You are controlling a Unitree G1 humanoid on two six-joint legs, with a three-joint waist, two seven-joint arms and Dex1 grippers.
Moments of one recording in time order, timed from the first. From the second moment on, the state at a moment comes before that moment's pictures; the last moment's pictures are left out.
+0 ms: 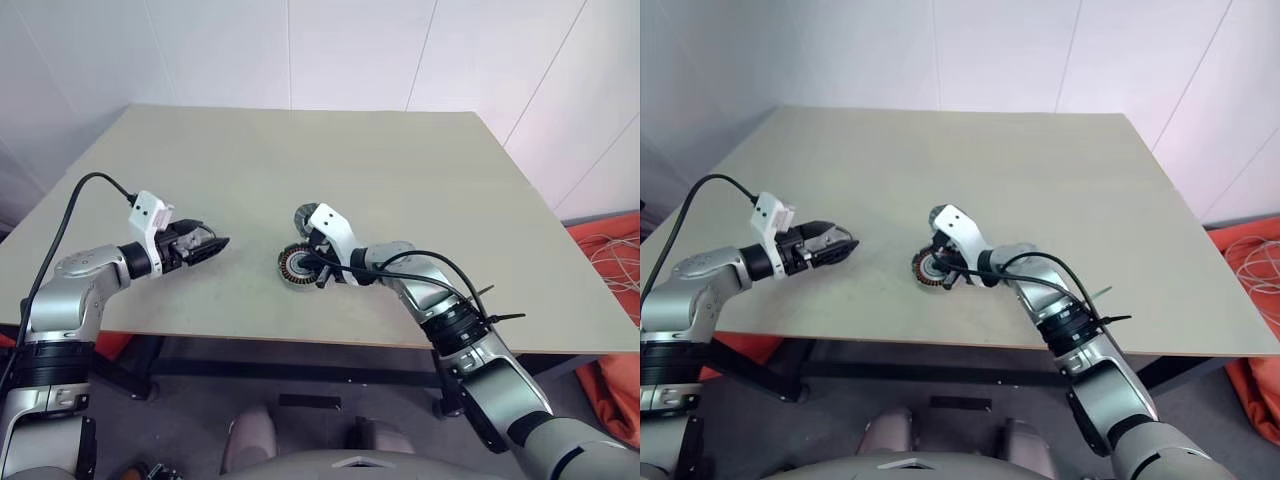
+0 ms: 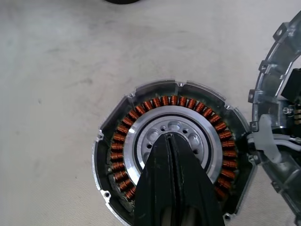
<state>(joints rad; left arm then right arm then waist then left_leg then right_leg) -0.33 0.66 0.19 0.11 -0.42 0.55 -0.89 -0.61 -0.23 0.37 0.19 0.12 0.67 0.76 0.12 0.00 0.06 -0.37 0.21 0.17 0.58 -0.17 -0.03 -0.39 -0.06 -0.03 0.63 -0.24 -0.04</state>
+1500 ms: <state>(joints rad) -0.23 0.37 0.67 0.12 -0.93 1.01 -0.25 -0.44 -0.72 0.22 -0.22 0.32 0.67 1.08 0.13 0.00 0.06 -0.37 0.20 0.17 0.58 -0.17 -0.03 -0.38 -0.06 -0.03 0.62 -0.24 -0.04</state>
